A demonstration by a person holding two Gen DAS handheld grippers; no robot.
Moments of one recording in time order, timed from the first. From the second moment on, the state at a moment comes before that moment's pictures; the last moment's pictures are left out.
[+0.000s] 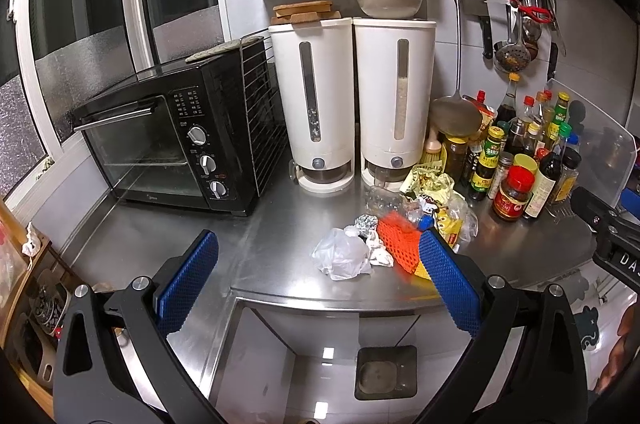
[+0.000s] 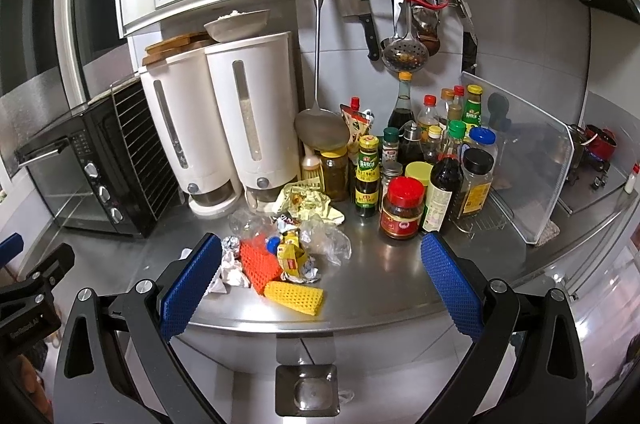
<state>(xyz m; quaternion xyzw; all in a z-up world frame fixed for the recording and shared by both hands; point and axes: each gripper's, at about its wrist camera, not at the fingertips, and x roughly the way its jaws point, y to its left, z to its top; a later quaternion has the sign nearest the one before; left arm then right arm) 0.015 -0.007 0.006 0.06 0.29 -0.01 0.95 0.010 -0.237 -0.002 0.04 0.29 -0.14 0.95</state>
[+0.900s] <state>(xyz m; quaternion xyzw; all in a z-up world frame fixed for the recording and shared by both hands) 0.086 -0.004 -0.026 0.06 0.33 0.01 0.94 0.062 -0.274 -0.028 0.07 0.30 -0.15 0.94</state>
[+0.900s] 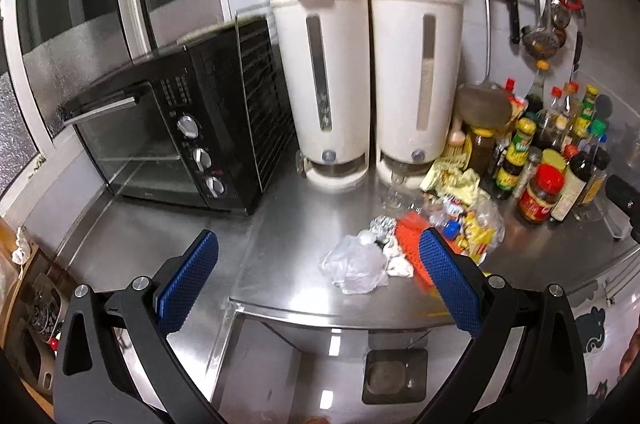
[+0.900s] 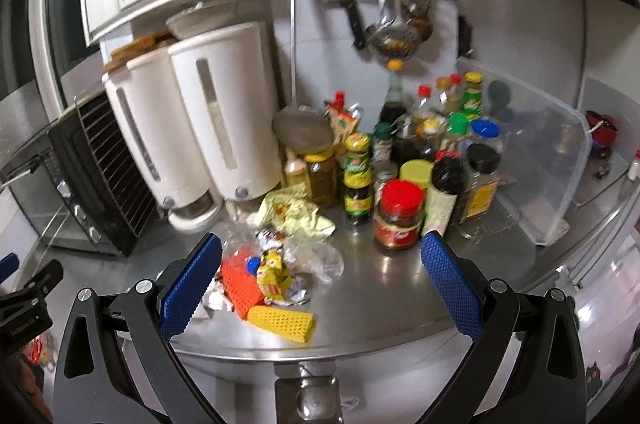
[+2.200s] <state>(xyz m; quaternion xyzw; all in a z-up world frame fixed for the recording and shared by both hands) 0.218 -0.015 -0.194 0.09 0.50 -0.03 0.86 0.166 -0.257 -0.241 -0.03 0.48 0.02 0.88</state>
